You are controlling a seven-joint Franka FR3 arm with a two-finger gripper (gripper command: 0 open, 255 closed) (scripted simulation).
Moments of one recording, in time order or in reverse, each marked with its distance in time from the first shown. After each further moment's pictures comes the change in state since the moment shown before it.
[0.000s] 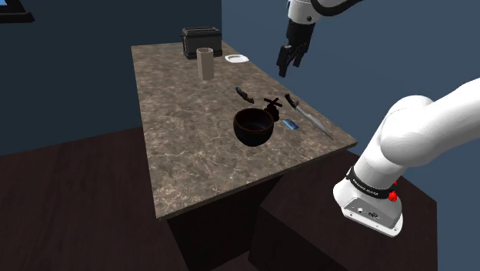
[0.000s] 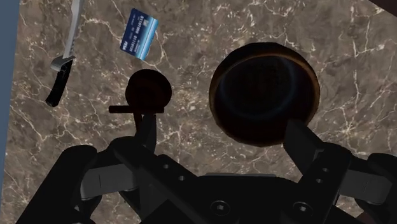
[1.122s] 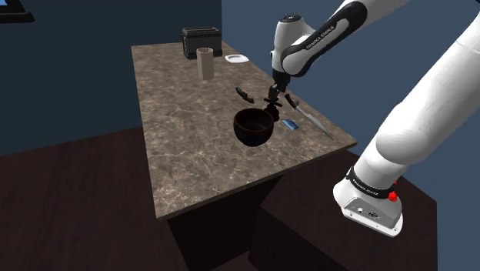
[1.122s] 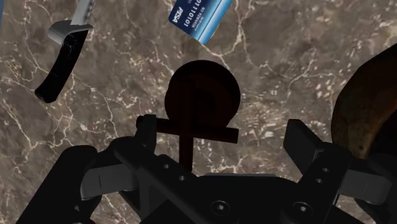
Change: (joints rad) arm -0.108 0.530 -0.132 -0.033 -0.216 0.567 -0.104
